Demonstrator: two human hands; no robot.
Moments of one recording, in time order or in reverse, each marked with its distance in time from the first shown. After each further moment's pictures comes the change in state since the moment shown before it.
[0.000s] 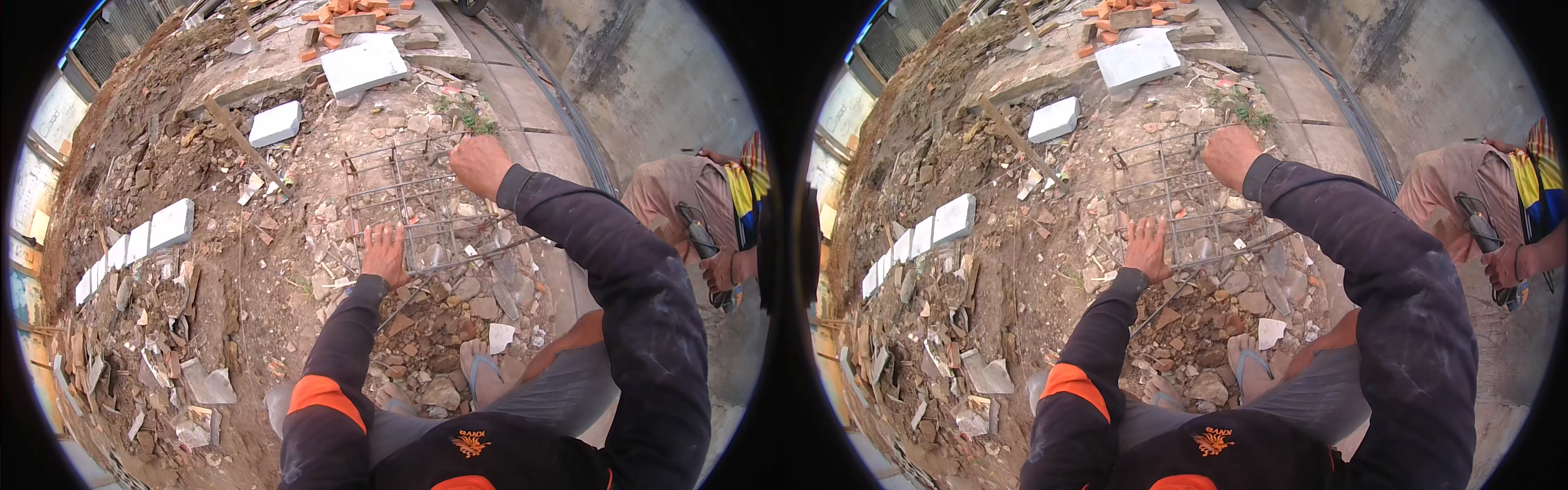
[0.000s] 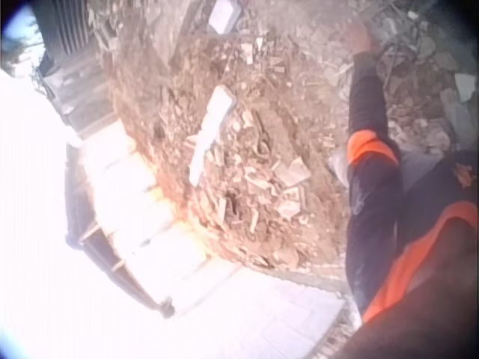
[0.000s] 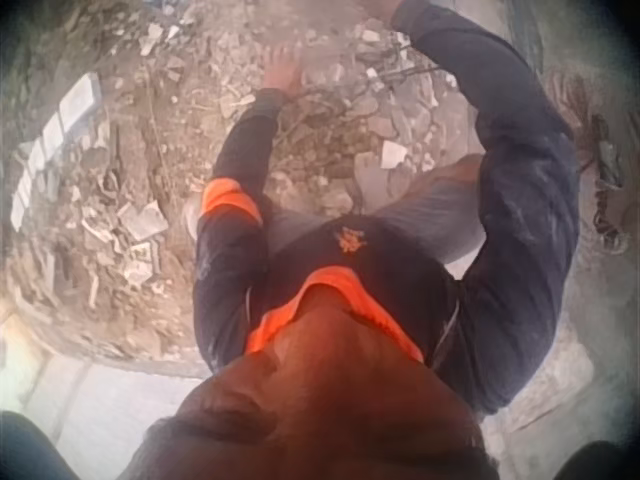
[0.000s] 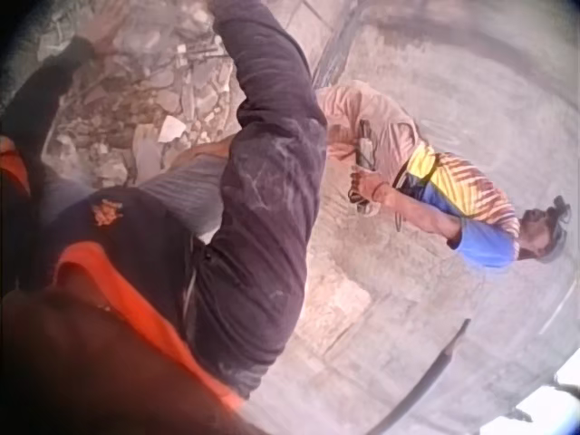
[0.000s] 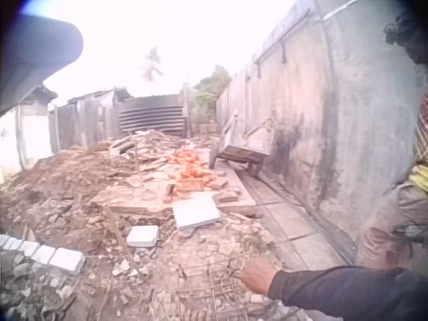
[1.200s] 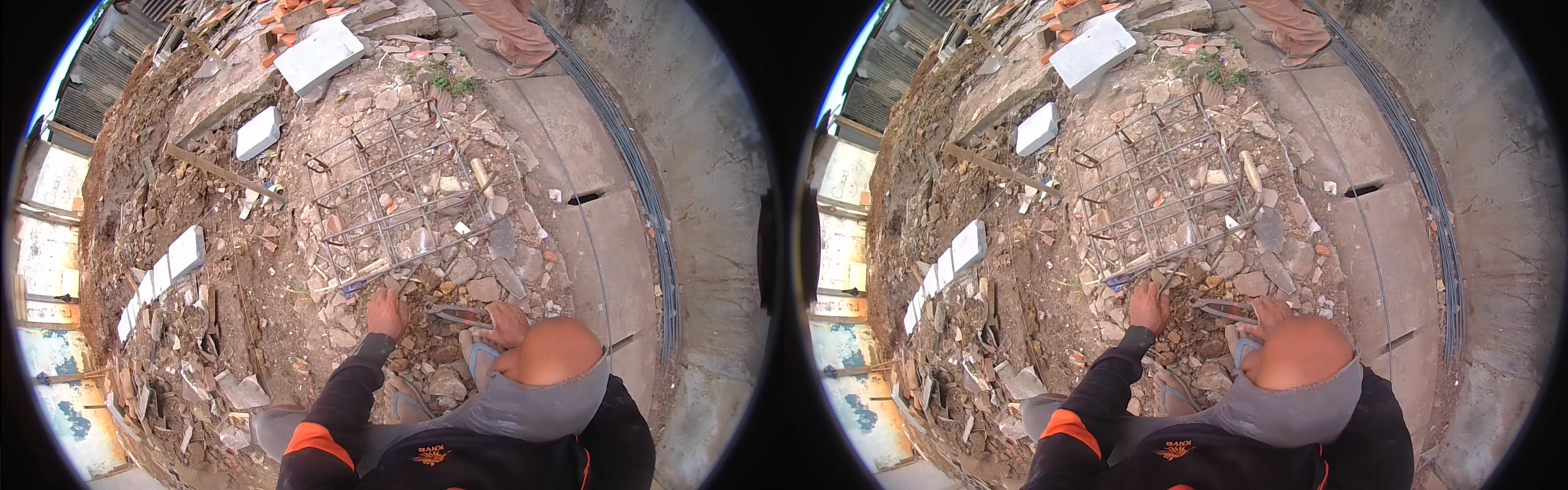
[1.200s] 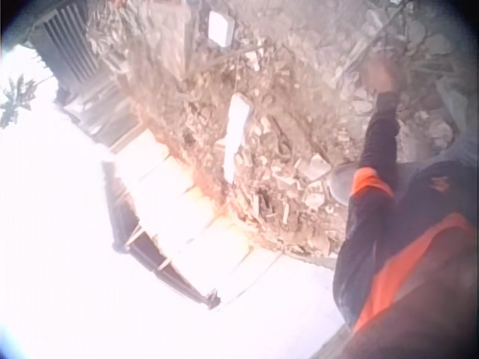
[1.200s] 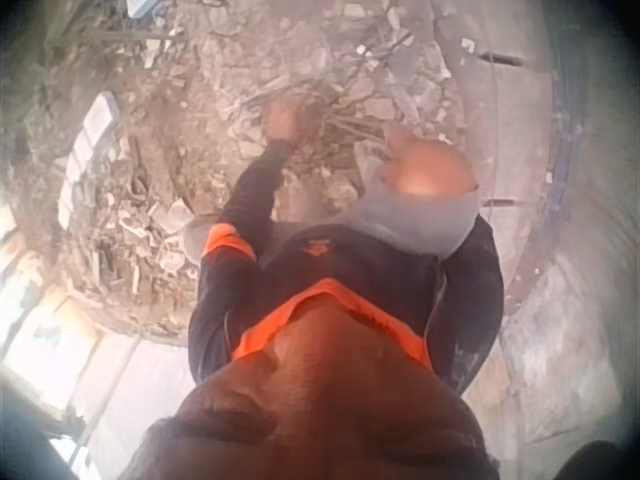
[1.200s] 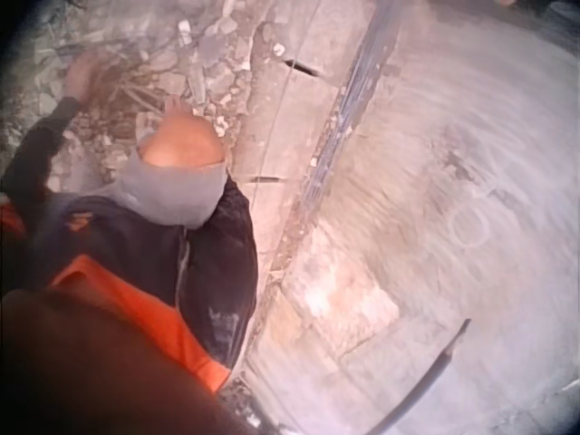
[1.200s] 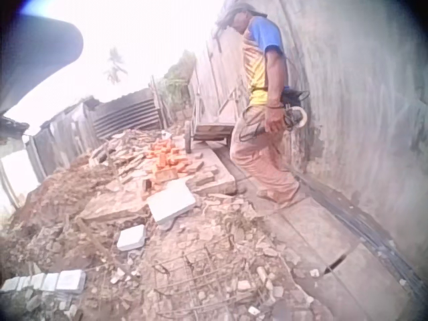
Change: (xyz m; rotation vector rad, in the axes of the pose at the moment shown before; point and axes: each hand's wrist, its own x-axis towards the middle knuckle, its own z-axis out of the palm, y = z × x) left_hand -0.092 0.083 0.061 -0.262 0.077 -0.184; right_hand -0.370 -0.137 0.198 0.975 -0.212 0.329
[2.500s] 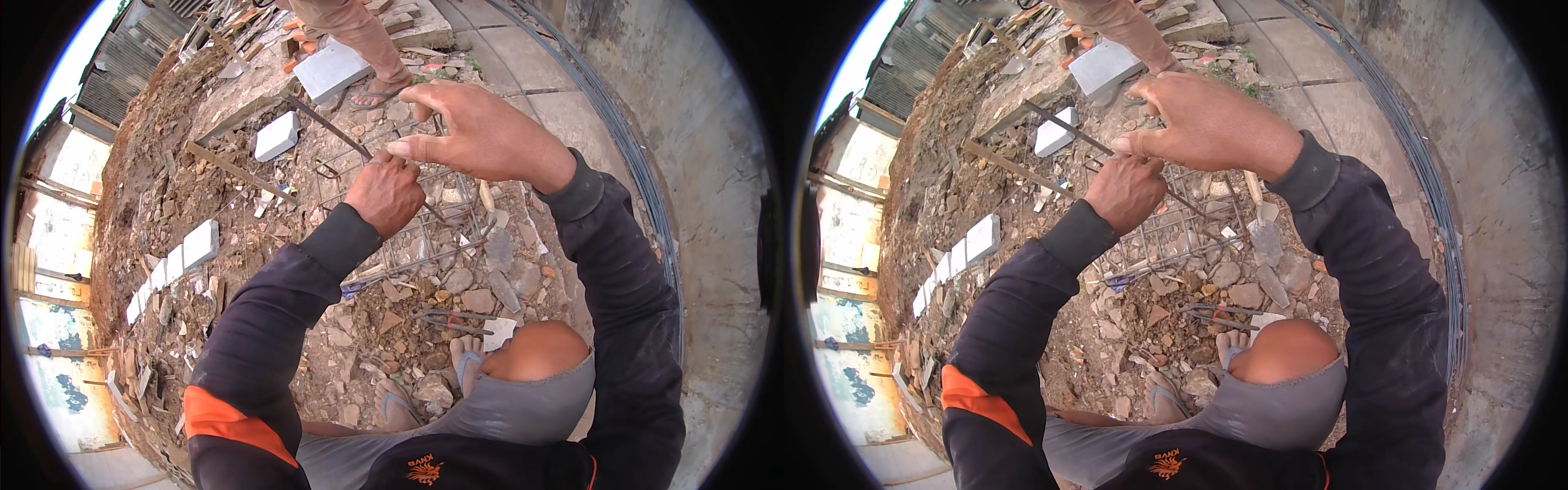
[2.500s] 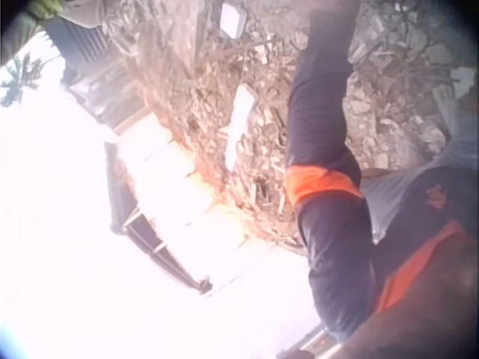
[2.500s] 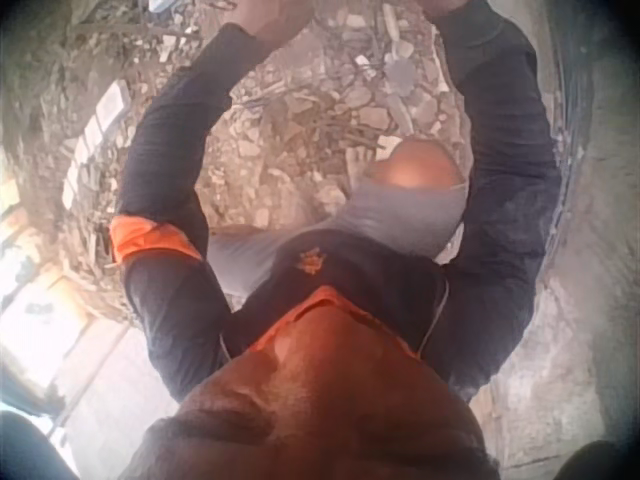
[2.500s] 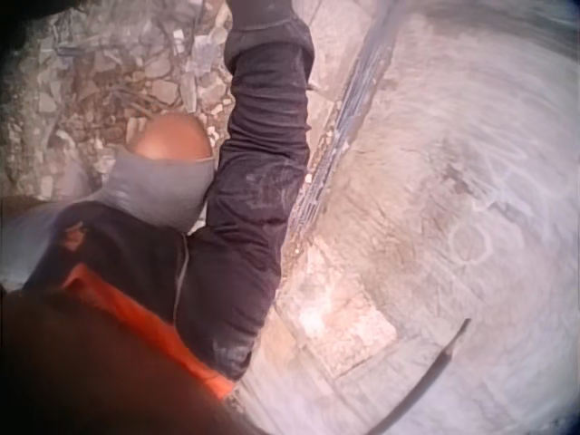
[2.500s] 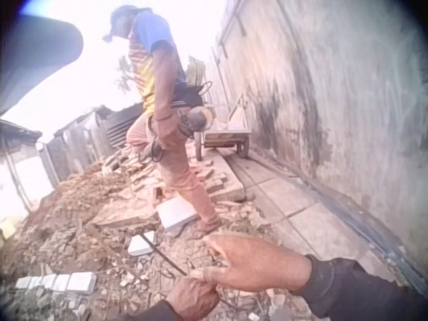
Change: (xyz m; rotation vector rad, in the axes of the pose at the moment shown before) left_hand 0.207 0.174 -0.214 0.801 -0.134 0.714; right_hand 0.221 -0.173 -0.347 -0.027 0.511 -0.650
